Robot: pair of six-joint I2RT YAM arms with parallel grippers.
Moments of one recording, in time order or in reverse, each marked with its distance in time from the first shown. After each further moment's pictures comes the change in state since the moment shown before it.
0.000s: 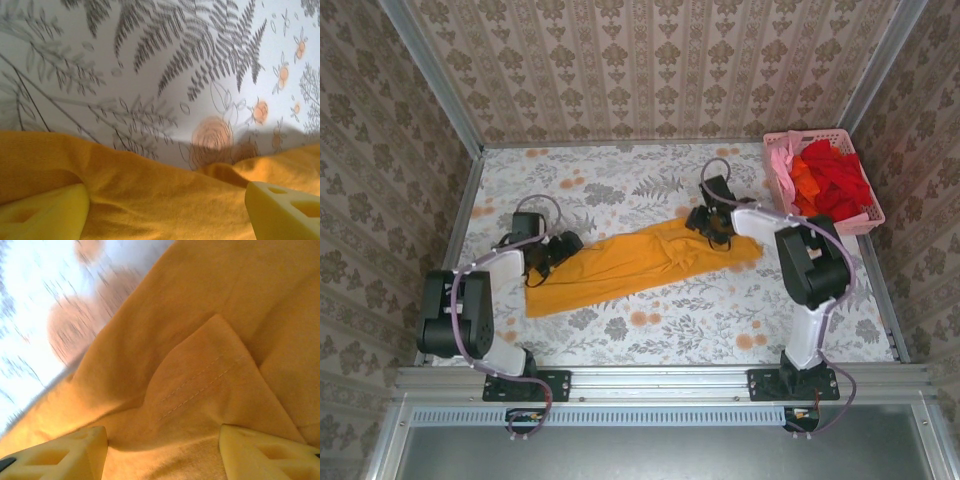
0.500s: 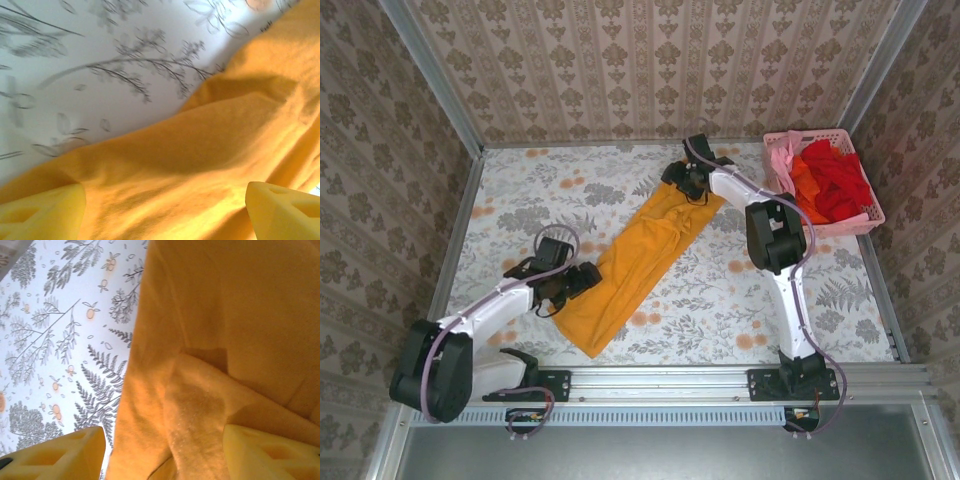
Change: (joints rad) left arm -0.291 -0.311 -0.120 -0.265 -0.167 -0.216; right arm -0.020 0.420 0.678 -0.099 -0.145 -0.010
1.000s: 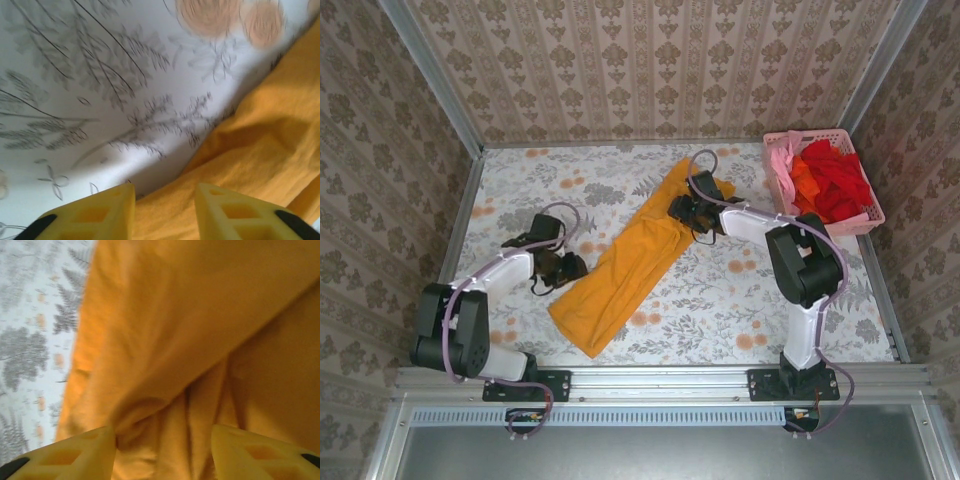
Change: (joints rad) left arm 0.122 0.230 0.194 -0.124 0.104 0.307; right arm 0.090 -0.413 -0.688 0.299 0.114 0.072
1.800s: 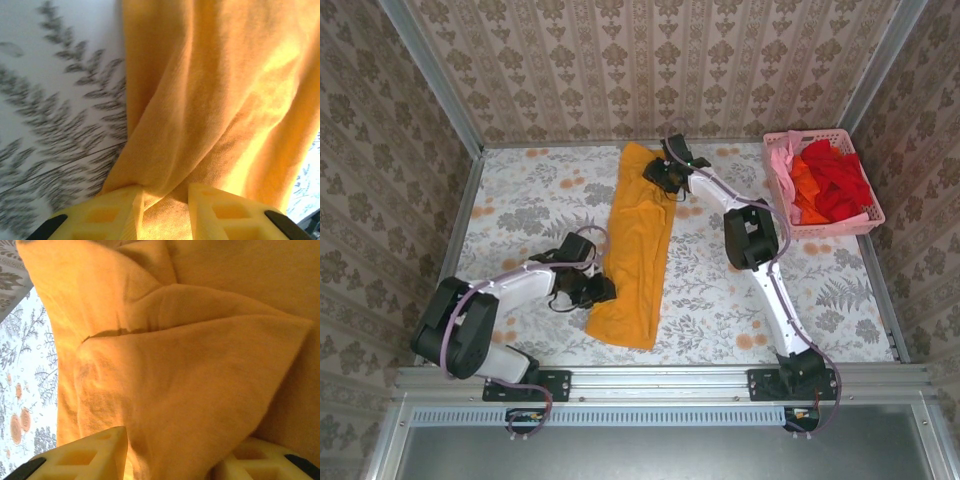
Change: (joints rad) left arm -0.246 0.026 -0.099 0.141 0.172 -0.149; right arm -0.031 0.719 1.110 -0.312 -0.140 -0.020
